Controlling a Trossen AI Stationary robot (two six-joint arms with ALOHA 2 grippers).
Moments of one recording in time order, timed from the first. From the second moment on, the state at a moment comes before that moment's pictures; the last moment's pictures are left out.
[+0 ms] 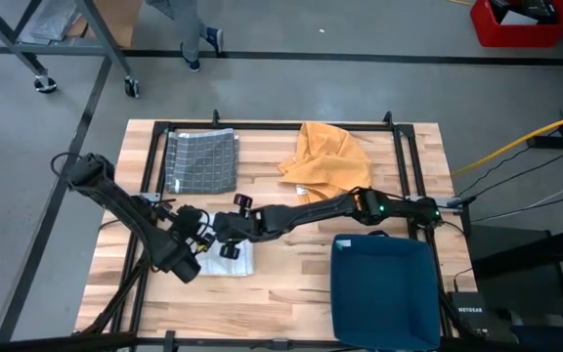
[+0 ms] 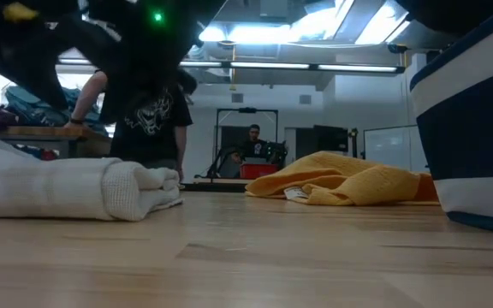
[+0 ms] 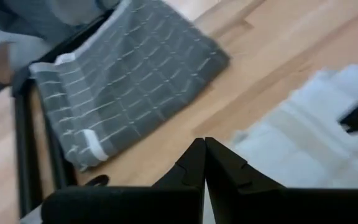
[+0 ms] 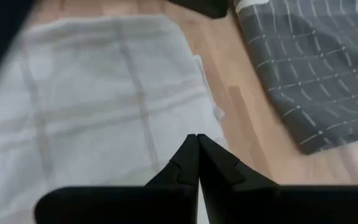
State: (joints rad) left arm -0.71 1.49 0.95 -1.42 -0.81 -1.78; right arm 0.18 2.52 2.34 -0.67 0.37 0.19
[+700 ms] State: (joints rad) left arm -0.79 1.45 0.76 -1.06 -0.58 -1.78; right arm 0.17 2.50 2.28 -0.74 0.30 0.15
